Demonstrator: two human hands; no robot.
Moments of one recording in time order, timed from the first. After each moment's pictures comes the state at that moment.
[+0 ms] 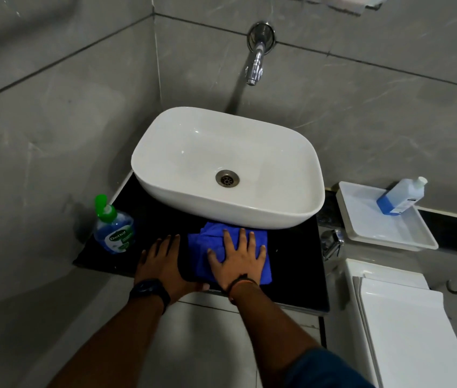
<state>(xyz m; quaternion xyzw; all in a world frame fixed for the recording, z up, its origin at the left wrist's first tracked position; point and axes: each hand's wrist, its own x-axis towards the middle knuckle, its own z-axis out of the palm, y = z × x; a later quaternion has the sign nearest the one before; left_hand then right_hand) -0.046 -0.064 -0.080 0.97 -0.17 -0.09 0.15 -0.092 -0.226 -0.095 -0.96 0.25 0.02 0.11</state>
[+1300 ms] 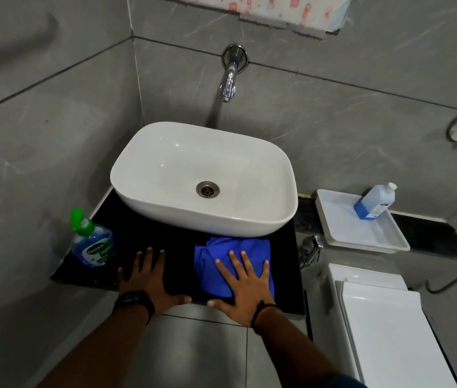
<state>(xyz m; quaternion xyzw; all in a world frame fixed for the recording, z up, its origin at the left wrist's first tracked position) -0.053 -0.072 -0.080 0.97 -0.16 -0.16 0.09 -0.161 -0.290 -0.090 -1.00 0.05 0.03 0.03</state>
